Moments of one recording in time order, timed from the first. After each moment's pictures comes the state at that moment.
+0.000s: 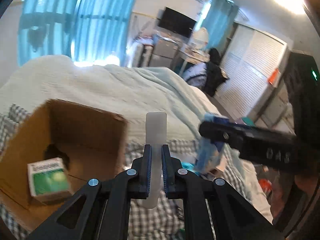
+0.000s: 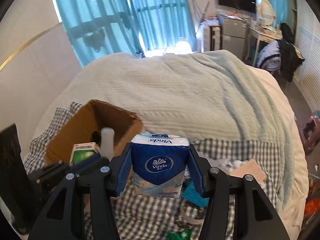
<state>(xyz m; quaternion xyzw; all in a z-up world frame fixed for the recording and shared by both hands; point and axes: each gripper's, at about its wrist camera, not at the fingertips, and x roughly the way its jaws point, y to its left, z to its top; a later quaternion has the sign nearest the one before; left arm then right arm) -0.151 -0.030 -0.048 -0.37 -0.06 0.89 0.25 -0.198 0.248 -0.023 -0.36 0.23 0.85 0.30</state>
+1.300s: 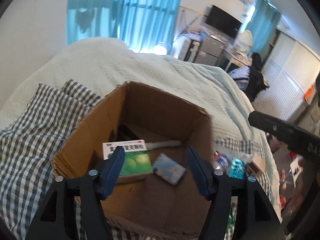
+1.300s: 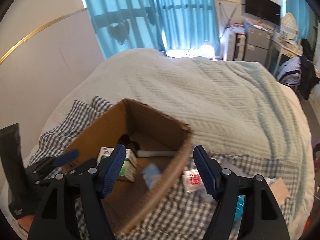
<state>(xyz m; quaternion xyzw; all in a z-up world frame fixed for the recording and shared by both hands) -0.153 -0.141 -0.056 -0.43 -0.07 0.89 0.12 -0.266 0.217 -0.018 -0.37 0.20 0.87 0.27</state>
